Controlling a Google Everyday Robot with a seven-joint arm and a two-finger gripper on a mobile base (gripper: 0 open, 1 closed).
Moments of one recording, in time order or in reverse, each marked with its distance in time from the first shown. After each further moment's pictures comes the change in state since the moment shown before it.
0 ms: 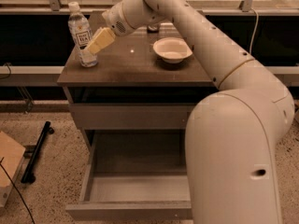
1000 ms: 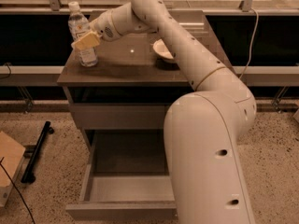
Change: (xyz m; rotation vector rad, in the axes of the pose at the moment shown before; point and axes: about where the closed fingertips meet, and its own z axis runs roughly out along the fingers) arm -0.005 -0.007 0.056 -0.058 -0.106 0.058
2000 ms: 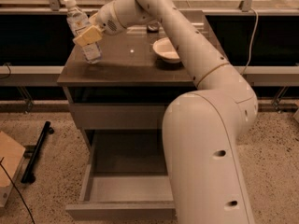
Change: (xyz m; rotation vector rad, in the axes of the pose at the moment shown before) arm -0.016 0.014 -0.020 -0.064 0.022 -0.047
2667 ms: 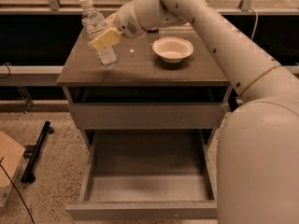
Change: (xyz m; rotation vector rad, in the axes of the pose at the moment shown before) arm 0.004 0.044 -0.072 0.034 0.001 -0.010
